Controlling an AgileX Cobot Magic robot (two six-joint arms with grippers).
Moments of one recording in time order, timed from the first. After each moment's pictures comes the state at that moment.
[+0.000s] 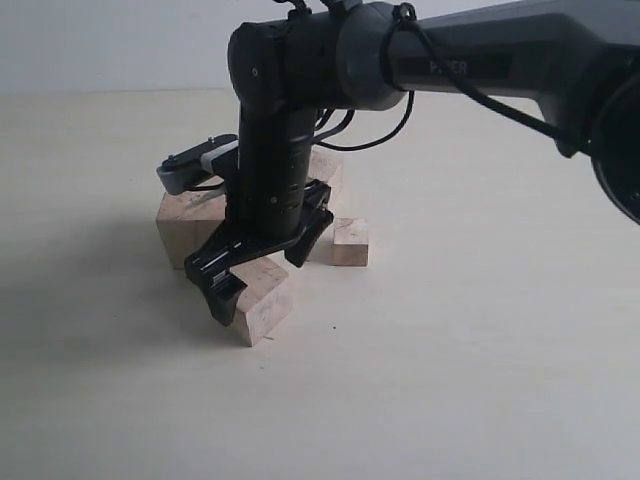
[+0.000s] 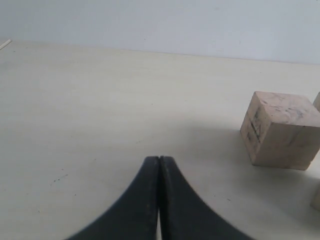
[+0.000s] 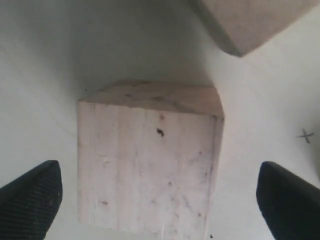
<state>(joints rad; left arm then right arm) -0.04 0.01 0.00 -0.01 0.37 -0.06 0.91 2.24 -1.74 0.22 1.14 -0.18</state>
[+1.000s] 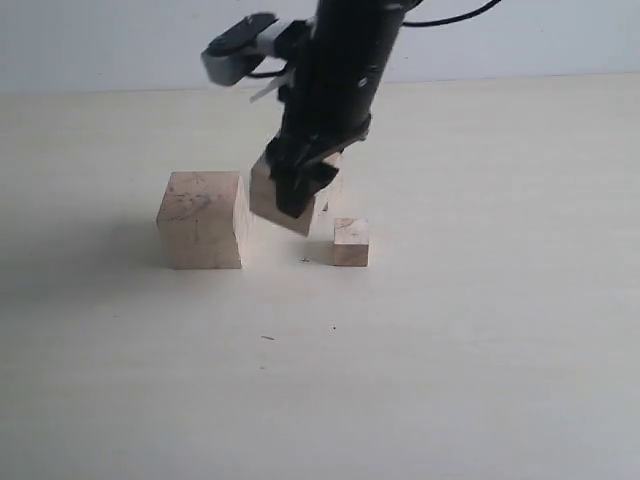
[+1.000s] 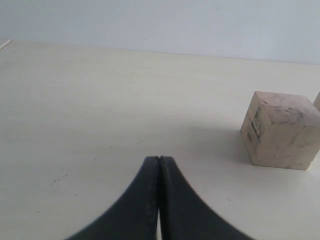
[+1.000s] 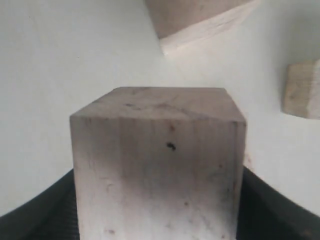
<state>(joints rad) -0.04 0.01 0.00 -0.01 0.37 -0.06 0.75 2.01 -1.73 0.25 1.22 -0.61</state>
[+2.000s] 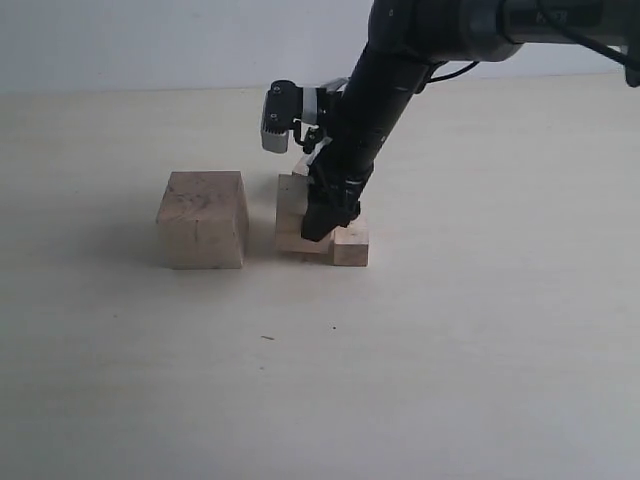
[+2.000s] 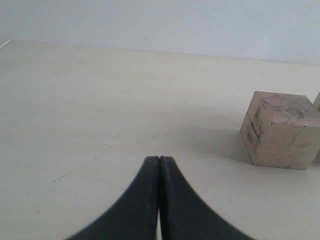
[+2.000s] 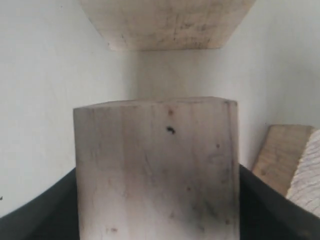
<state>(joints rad) -0.04 0.01 0.00 -0.01 0.37 -0.06 0.62 2.25 -1.73 0.44 1.02 -1.23</state>
